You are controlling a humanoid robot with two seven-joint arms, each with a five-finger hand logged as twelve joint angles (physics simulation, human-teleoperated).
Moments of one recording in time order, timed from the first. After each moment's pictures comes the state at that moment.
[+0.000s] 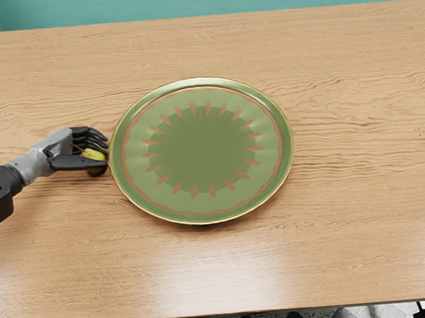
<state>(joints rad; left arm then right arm) -0.86 0.50 0.01 -0.59 0.37 -0.37 -0.57 -0.03 0.00 0.19 0.25 -0.35 -0.04 -0.61</state>
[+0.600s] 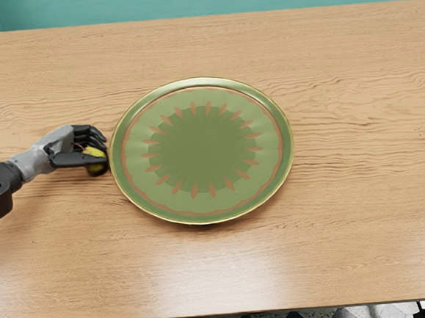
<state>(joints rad) -0.89 0.51 0.02 -0.60 0.39 -0.38 -0.57 -0.03 0.00 0.19 0.25 -0.35 -0.04 -0.61</state>
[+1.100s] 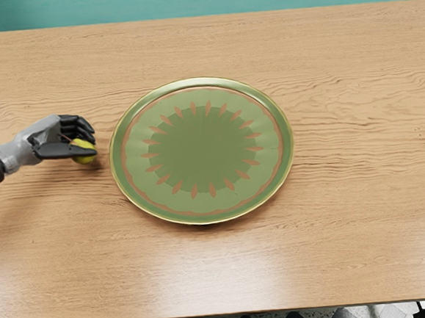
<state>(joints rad) -0.93 0.61 0.02 -0.68 0.39 -0.41 -0.57 -0.03 0.00 0.19 0.25 -0.35 -0.04 -0.61</state>
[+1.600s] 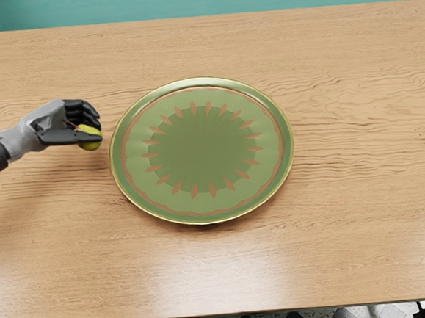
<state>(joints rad) -0.97 0.60 0.02 -0.71 0.36 -0.43 -0.57 -0.03 0.00 0.19 0.25 -0.35 -0.04 -0.61</state>
